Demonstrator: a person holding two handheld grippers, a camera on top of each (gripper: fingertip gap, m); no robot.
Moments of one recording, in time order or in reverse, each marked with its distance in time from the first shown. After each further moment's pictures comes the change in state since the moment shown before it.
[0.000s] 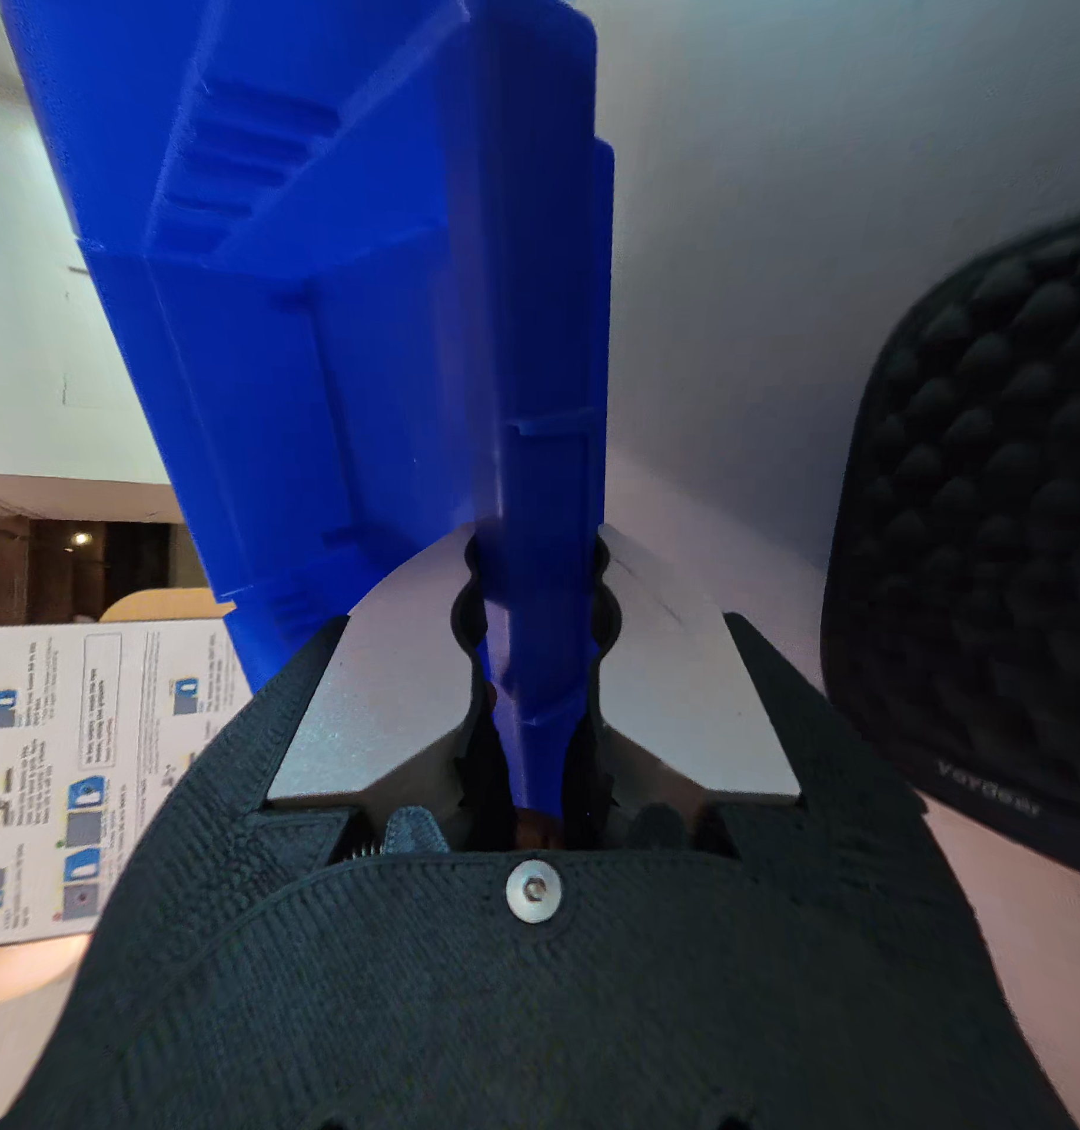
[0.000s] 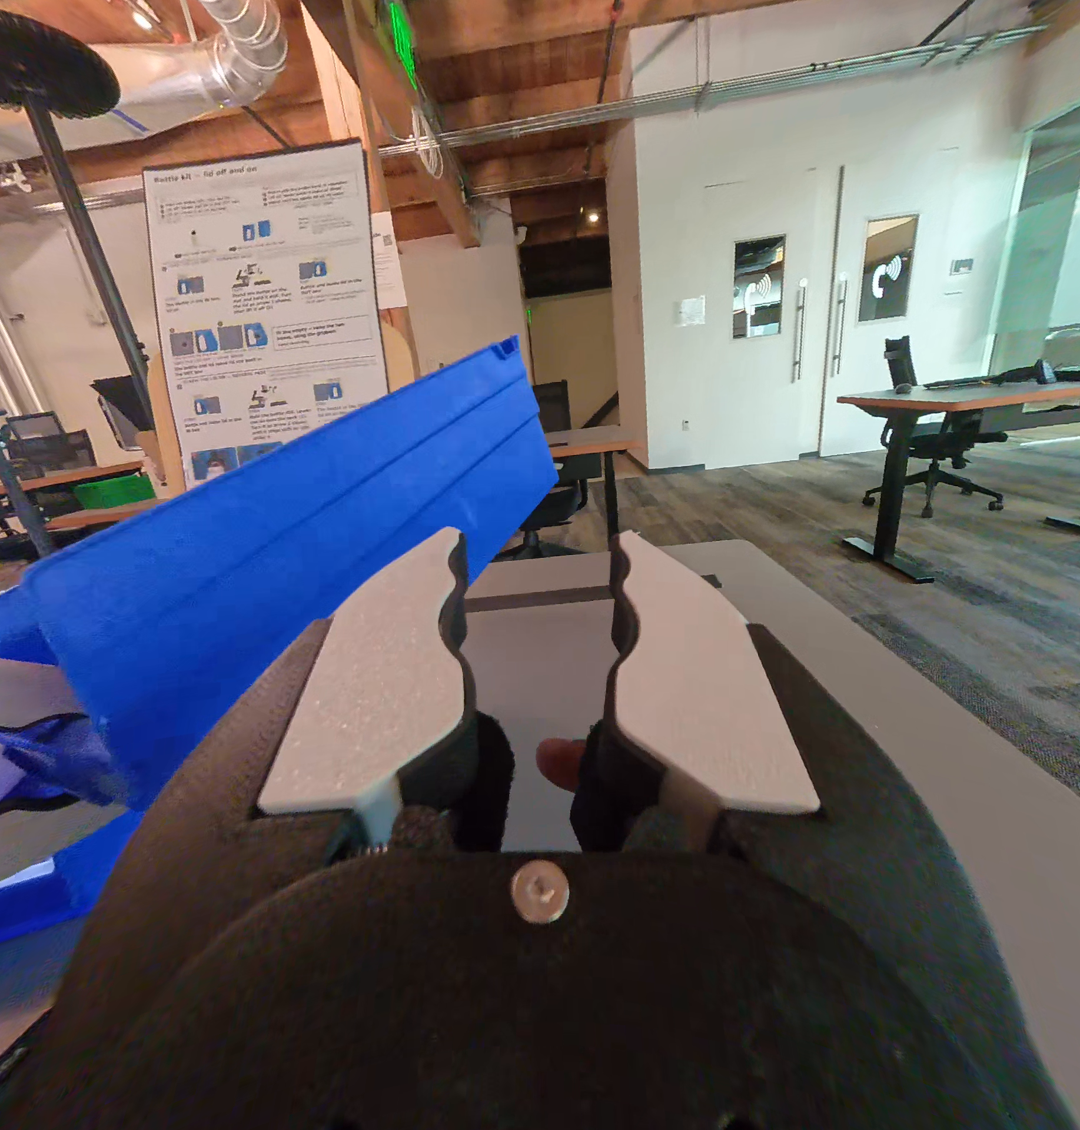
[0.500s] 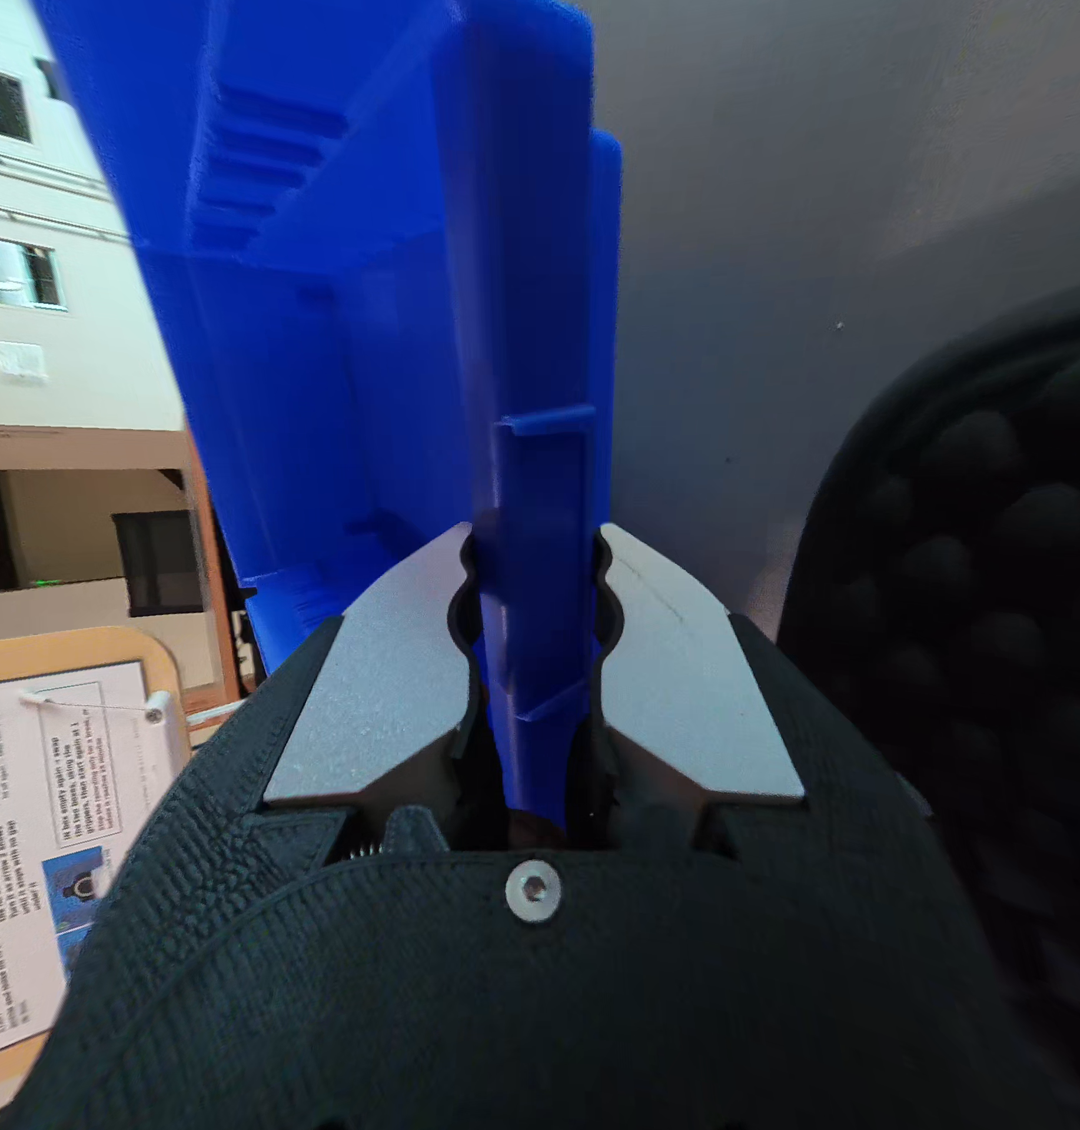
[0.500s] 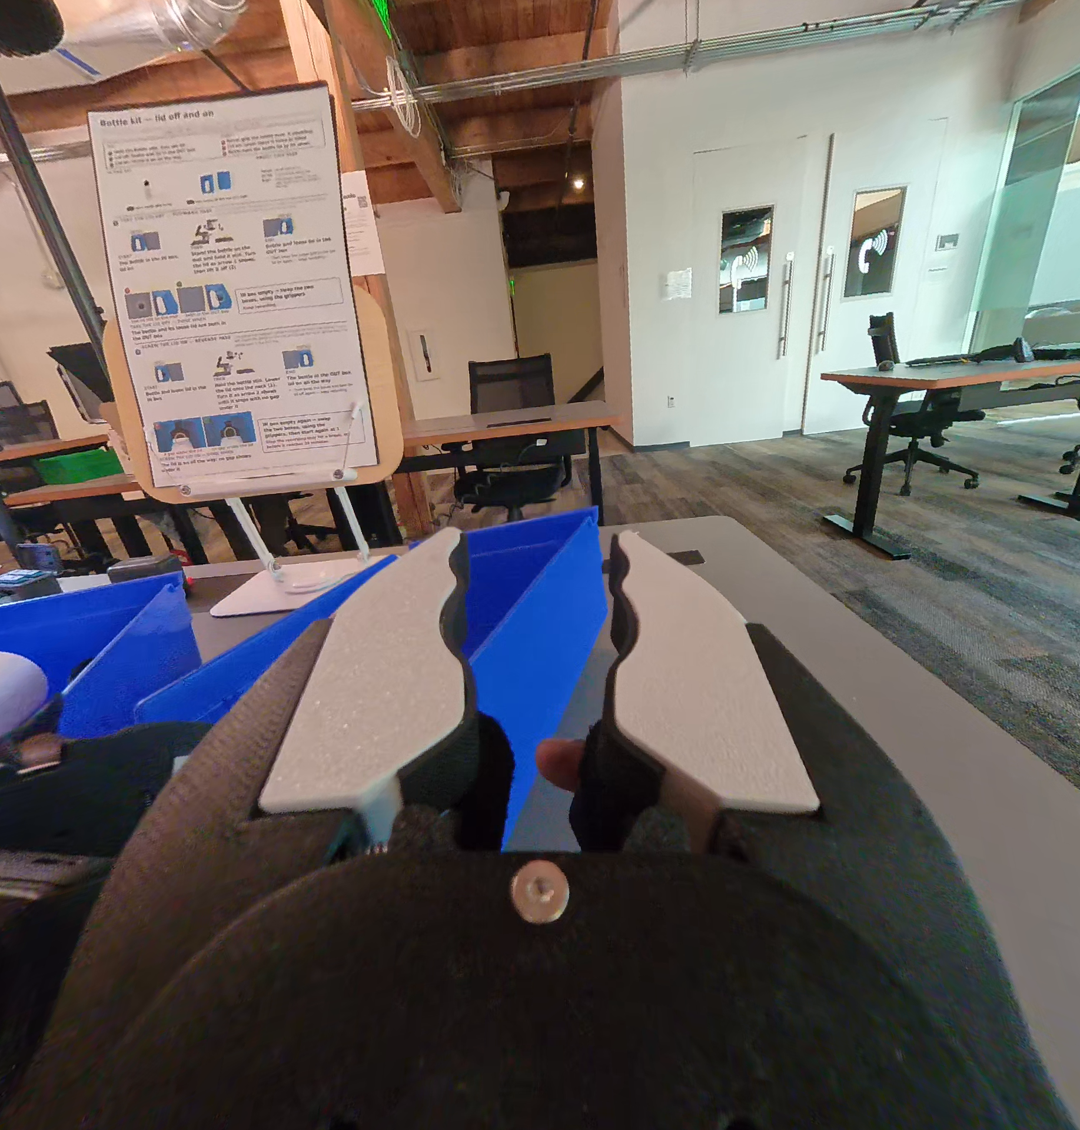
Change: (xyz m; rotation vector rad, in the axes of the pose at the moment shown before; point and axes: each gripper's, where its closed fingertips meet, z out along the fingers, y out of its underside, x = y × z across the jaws) left arm 0.067 0.000 0.096 -0.149 0.175 -0.047; right arm 0.008 0.014 0.004 -0.046 0.028 -0.016
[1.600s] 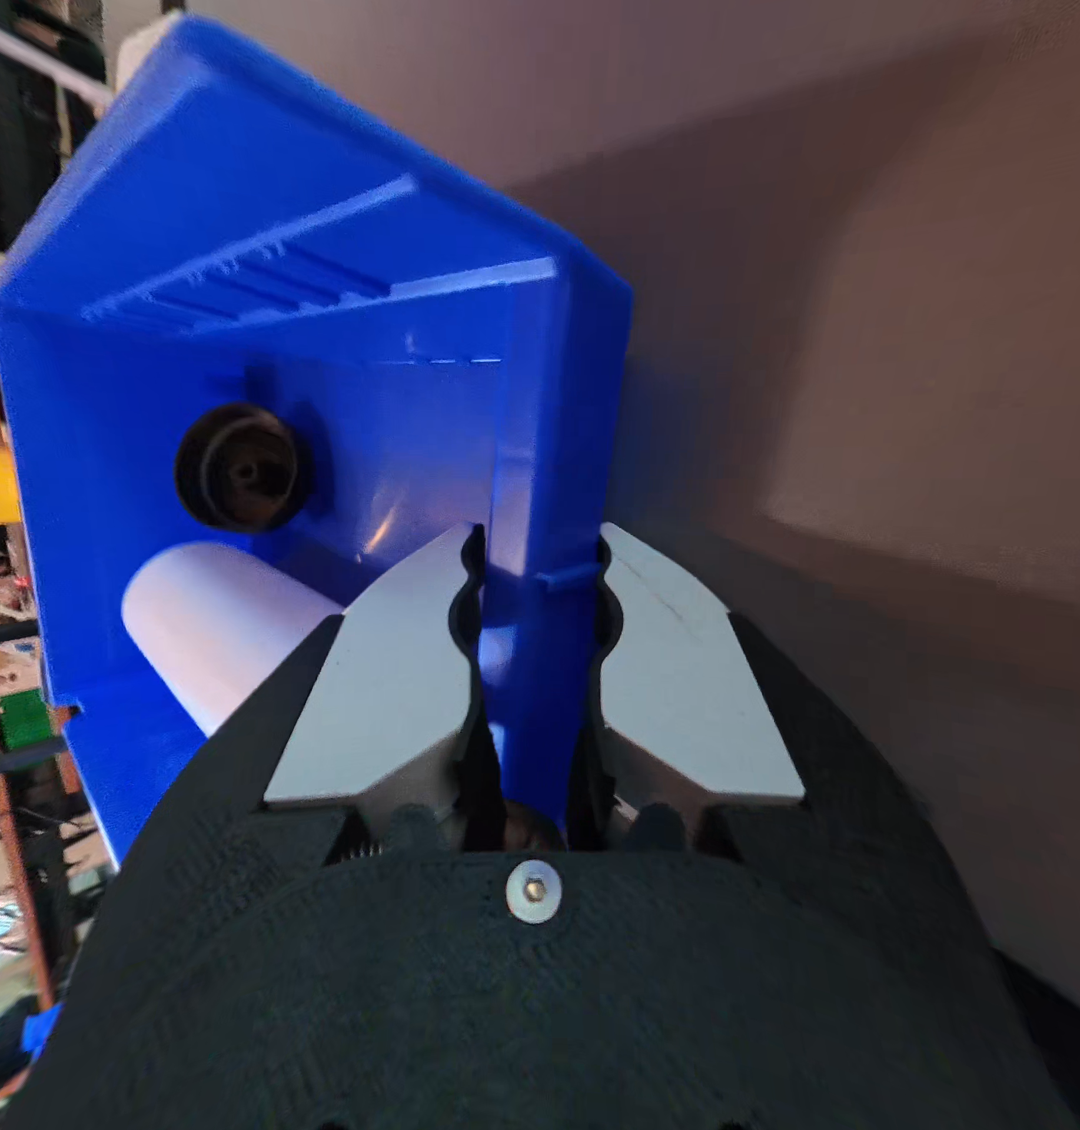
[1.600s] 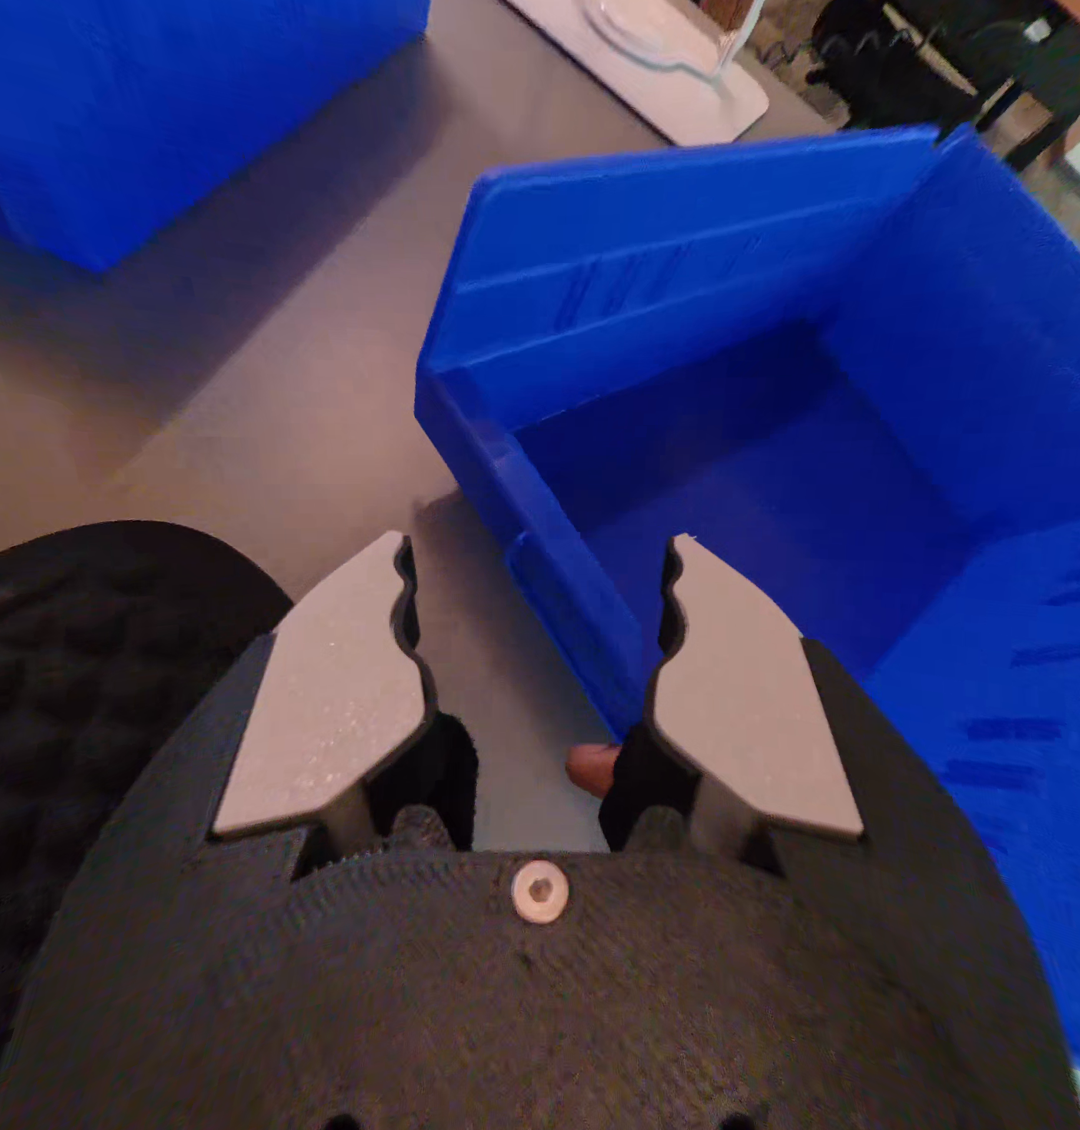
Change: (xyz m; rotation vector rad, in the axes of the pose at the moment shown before) left arm 0.046 0.256 -0.107 -0.327 0.064 -0.402; right arm -0.147 0.192 0.031 -0.720 -0.517 -0.546
